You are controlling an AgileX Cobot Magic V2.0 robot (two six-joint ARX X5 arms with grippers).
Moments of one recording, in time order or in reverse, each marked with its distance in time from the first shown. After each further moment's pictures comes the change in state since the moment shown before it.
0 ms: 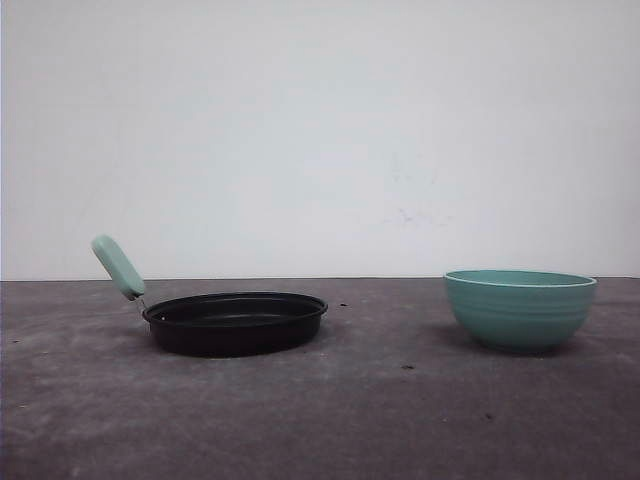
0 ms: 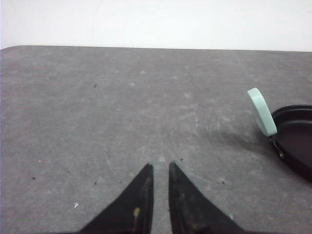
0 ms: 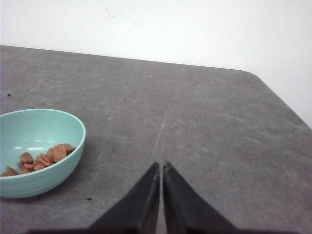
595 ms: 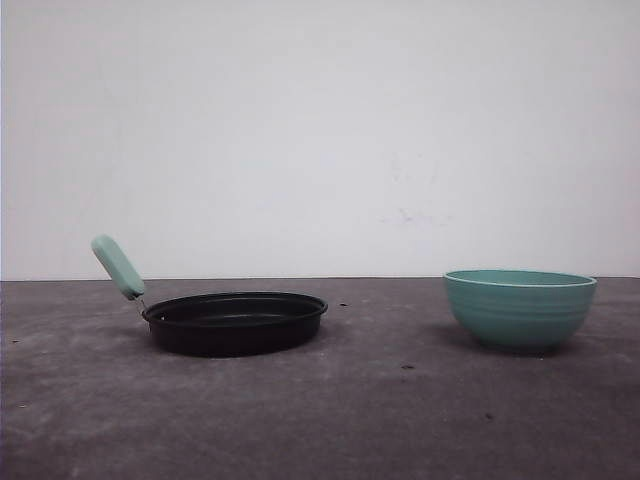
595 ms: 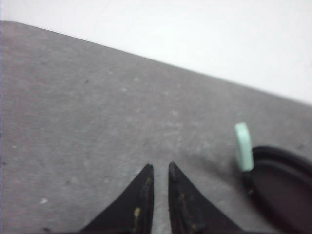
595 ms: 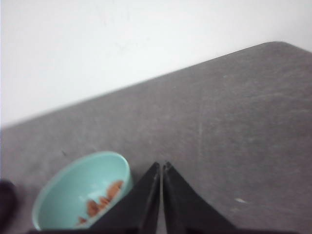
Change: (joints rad) left arm 0.000 0.000 0.000 0.056 0.025 -0.302; right arm 0.001 0.000 0.000 0.100 -0.062 0.512
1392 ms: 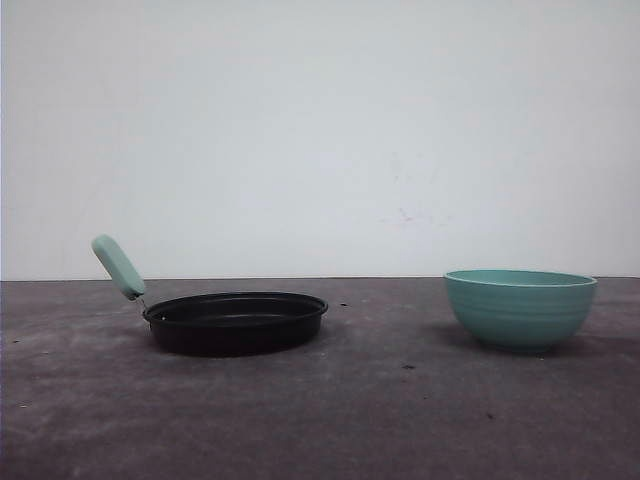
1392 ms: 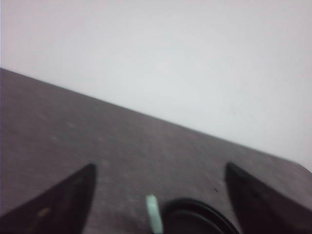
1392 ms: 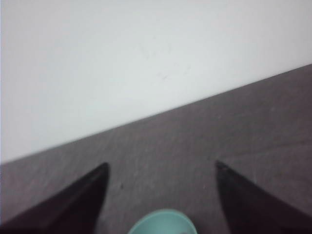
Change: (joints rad) left arm -0.016 0.344 0.329 0.099 0.183 -0.075; right arm 0.016 0.483 0.535 -0.134 -0.120 -0.033
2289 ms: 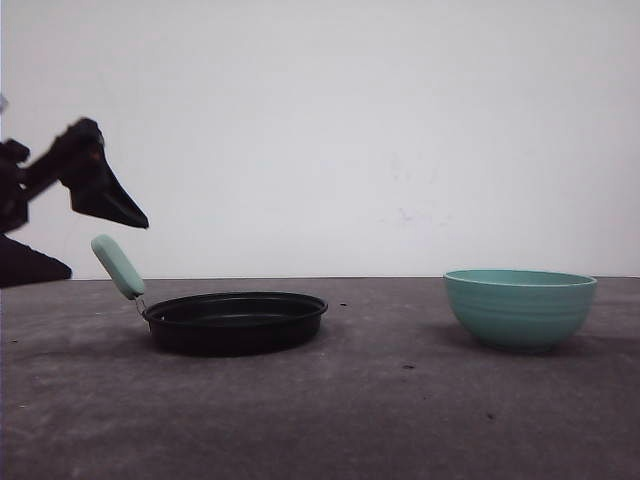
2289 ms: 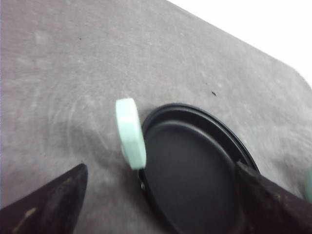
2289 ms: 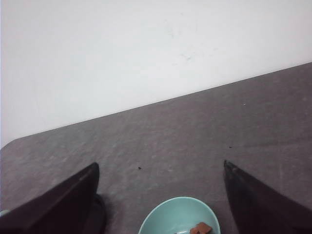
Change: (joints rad) left arm -0.182 0.975 0.000 0.661 0.034 -0.087; right arm 0.097 0.024 0.000 0.018 -0.001 -0.018
